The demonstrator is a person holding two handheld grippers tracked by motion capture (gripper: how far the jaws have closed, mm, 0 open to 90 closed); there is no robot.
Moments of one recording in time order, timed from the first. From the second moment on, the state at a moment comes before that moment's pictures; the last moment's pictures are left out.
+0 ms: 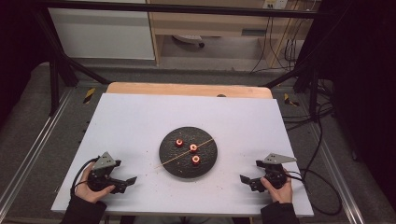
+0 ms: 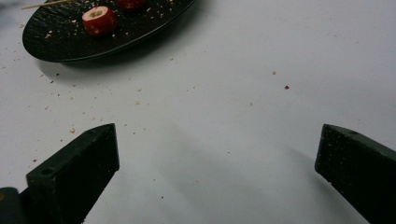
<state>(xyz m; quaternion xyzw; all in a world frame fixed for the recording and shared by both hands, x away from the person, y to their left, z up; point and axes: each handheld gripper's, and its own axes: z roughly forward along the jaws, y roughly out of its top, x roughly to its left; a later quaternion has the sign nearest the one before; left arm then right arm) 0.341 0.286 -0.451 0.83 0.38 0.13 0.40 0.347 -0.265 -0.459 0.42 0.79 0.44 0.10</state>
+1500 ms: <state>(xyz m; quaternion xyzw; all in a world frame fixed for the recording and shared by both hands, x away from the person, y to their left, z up) 0.353 0.243 -0.423 0.85 0.34 0.13 0.38 0.348 -0.267 -0.457 0.42 0.79 0.44 0.11</state>
